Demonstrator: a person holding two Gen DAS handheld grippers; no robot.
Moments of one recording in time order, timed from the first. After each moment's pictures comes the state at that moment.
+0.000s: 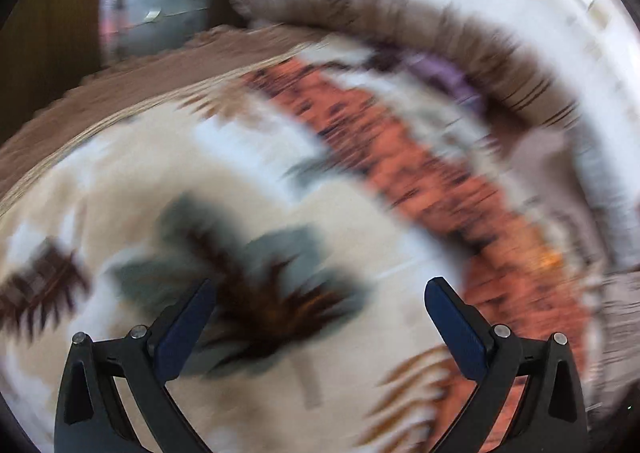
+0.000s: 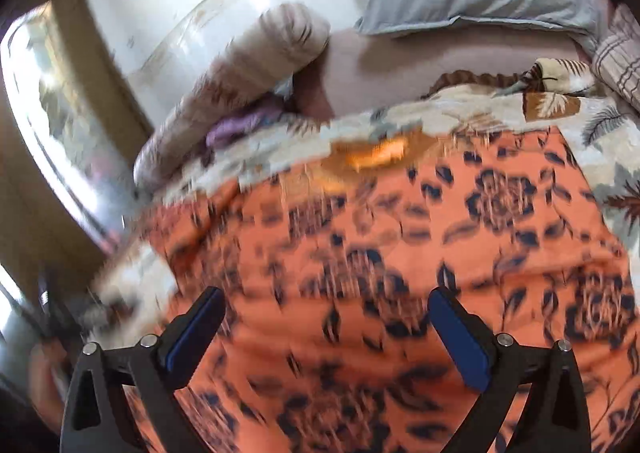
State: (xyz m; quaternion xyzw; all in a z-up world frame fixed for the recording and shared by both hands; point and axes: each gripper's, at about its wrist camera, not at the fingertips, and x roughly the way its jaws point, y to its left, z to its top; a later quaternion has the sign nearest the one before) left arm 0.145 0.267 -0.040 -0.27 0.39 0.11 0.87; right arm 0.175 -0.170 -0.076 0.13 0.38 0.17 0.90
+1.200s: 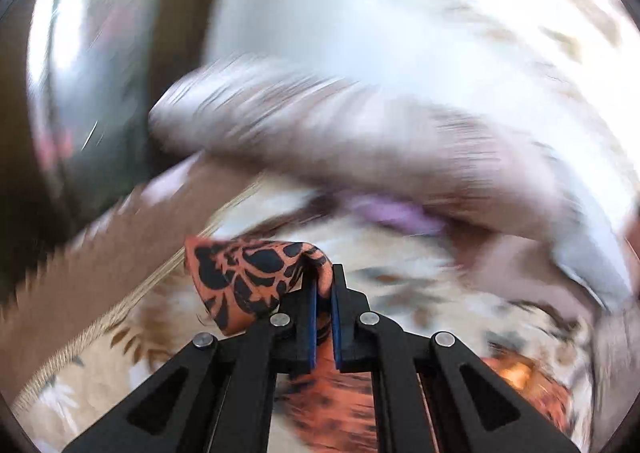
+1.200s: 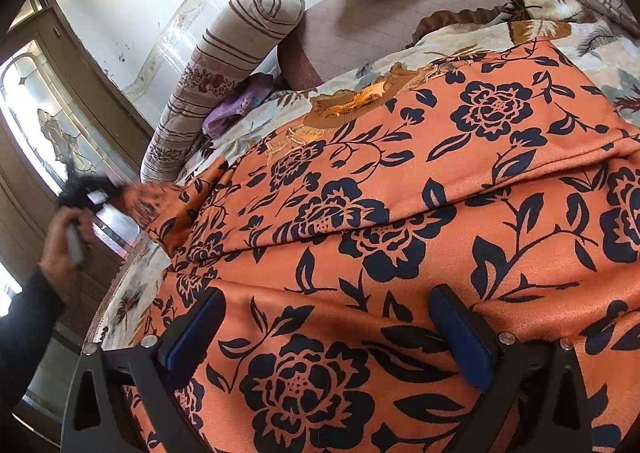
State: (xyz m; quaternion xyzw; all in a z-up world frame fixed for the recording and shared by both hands) left arm 0.287 0.254 0.092 -0.17 0.28 0.08 0.94; right arm 0.177 -0.196 -0.106 0.22 0.38 0.20 0.88
